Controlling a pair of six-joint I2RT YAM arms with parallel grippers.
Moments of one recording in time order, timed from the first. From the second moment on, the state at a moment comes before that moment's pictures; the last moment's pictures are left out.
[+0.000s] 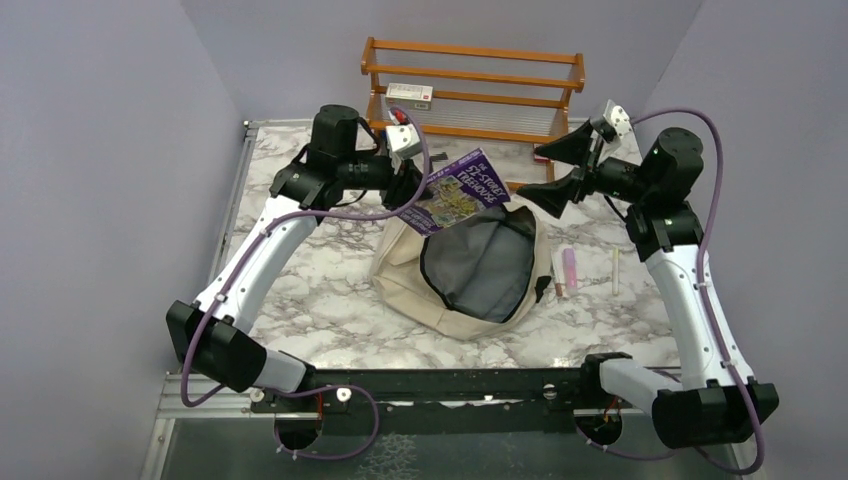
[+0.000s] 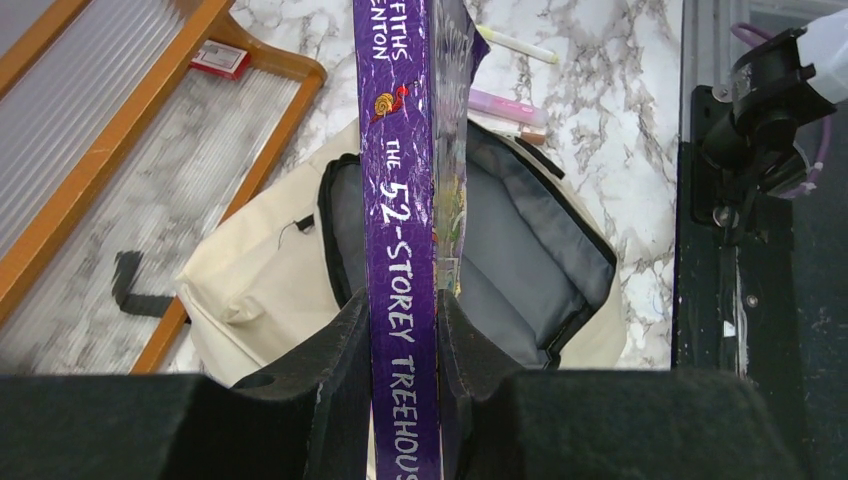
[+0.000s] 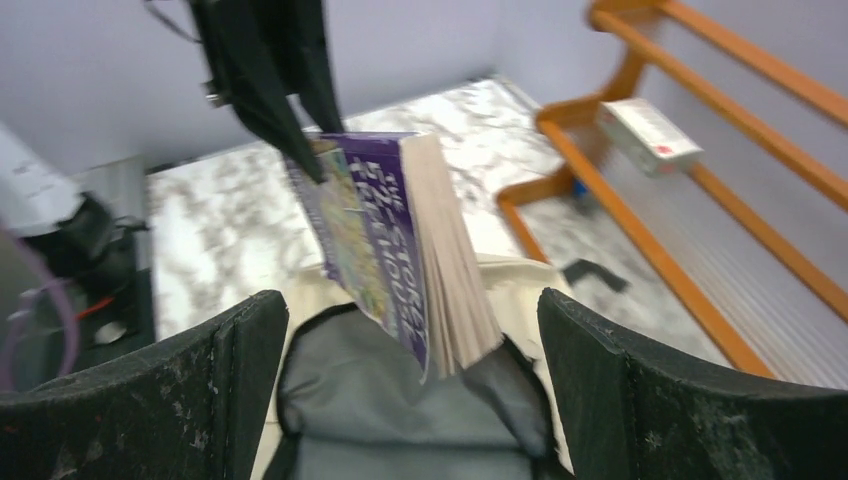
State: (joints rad) left arm -0.42 1.41 1.47 -0.51 0.87 0.36; right arm 0.07 1.07 1.18 -0.11 -1.00 -0.04
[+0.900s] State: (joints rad) left arm -0.58 1.43 1.53 -0.64 0.92 0.48; right arm 0.13 1.24 1.27 -0.10 -1.46 -0.09
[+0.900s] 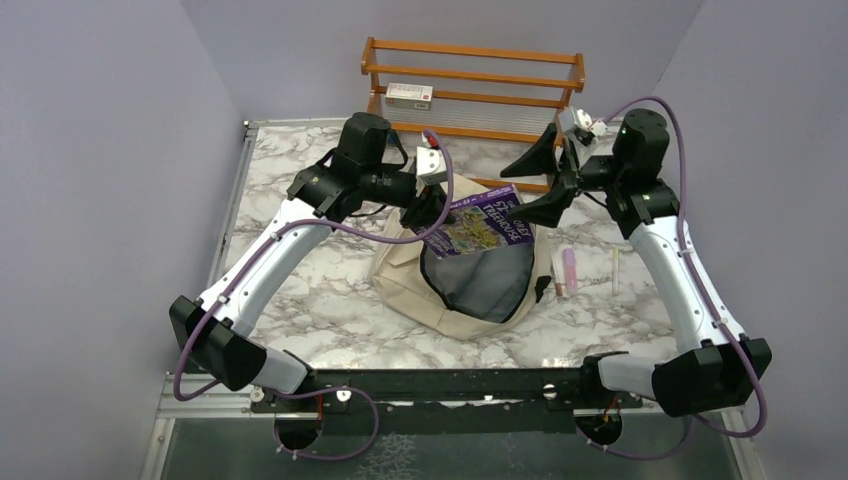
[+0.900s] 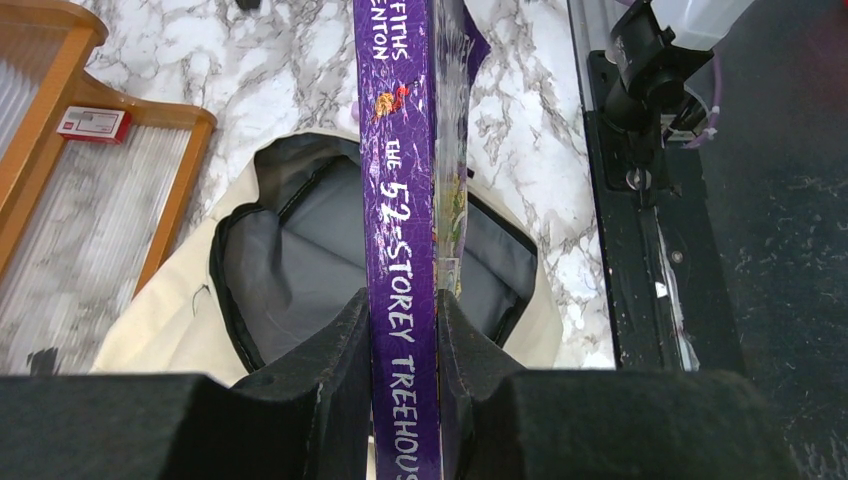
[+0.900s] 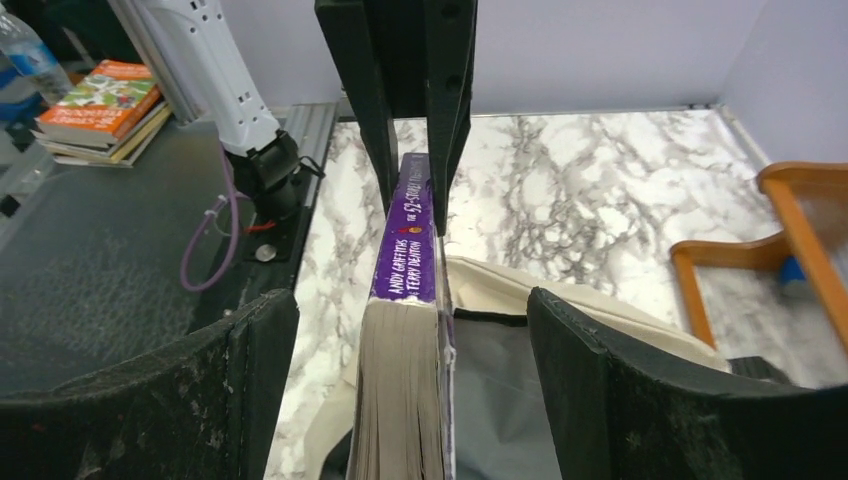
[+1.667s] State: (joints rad) left arm -0.58 1.43 1.55 -0.65 0.88 0.50; right arm 0.21 1.32 1.19 -0.37 -1.35 -0.28
